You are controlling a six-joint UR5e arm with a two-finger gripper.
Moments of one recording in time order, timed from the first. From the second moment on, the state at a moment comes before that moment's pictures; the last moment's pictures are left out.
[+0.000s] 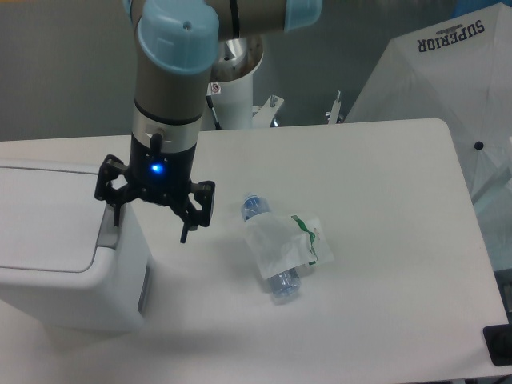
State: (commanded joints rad) arm 2.24 -1.81 -1.38 -1.25 1.26 0.36
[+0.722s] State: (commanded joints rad) arm 2.23 -1.82 -1.38 -1.24 1.26 0.34
